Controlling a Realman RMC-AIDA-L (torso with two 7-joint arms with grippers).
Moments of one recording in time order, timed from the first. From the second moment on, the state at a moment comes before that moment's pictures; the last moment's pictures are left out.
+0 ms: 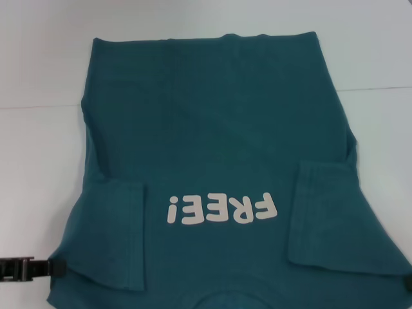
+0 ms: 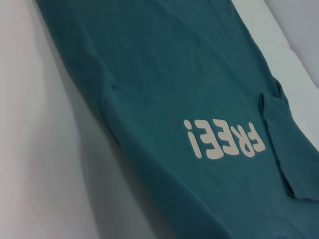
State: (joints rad) left arm -0.37 -2.13 -2.53 -1.17 -0.78 1.77 -2.27; right arm 0.42 1.95 -0.56 -0.91 -2.56 -1.77 2.42
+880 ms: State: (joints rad) left arm -0.41 -2.07 -2.67 -0.95 -0.86 1.77 -2.18; right arm 0.44 1.93 -0.39 -0.81 -2.46 -1.75 2.31
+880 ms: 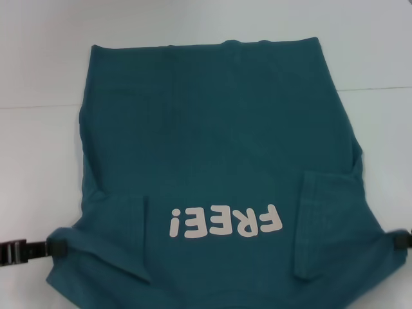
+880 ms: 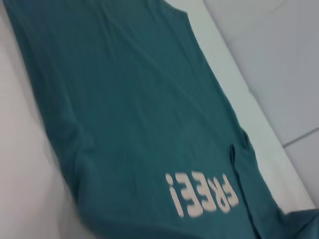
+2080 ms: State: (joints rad) left arm -0.61 -2.03 -2.70 -0.74 -0.93 1.44 -2.07; right arm 0.51 1.88 -0.39 -0.69 -2.18 -1.47 2.30
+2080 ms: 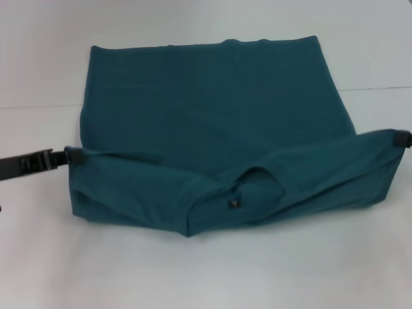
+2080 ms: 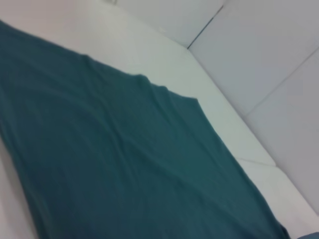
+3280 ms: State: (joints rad) left arm -0.74 -2.07 -2.68 -0.64 -1.04 1.05 -1.96; right arm 0.60 1.91 -0.40 -0.60 -2.05 -1.15 2.24
